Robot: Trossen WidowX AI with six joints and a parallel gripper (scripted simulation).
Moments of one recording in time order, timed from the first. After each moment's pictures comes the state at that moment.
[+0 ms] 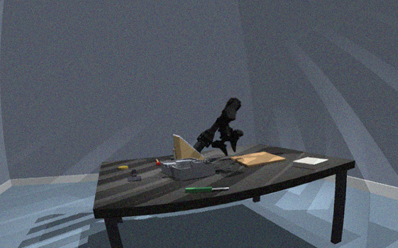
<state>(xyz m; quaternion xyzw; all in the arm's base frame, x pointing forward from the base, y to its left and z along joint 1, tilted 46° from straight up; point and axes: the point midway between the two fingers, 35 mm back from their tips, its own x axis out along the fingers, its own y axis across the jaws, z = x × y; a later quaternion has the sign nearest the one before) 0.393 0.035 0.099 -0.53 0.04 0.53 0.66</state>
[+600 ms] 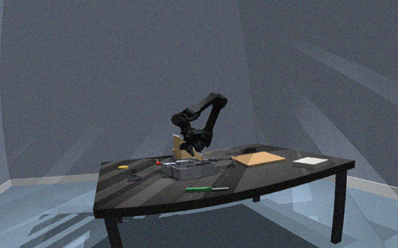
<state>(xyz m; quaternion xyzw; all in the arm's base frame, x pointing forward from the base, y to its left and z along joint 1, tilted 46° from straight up) 0.328 -0.100 -0.018 -0.41 0.07 0.51 0.76</state>
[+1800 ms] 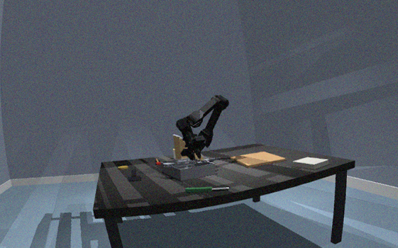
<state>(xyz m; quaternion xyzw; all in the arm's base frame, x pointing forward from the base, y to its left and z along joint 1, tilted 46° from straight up) 0.346 -0.074 -0.039 -0.41 0.06 0.51 0.76</state>
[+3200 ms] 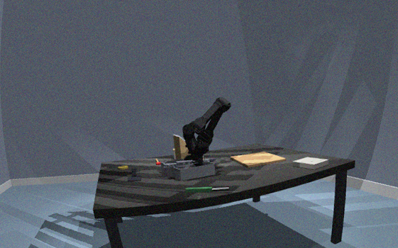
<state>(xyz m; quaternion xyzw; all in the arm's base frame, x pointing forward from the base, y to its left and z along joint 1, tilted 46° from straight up) 0.363 -0.042 -0.056 -0.41 0.05 0.51 0.76</state>
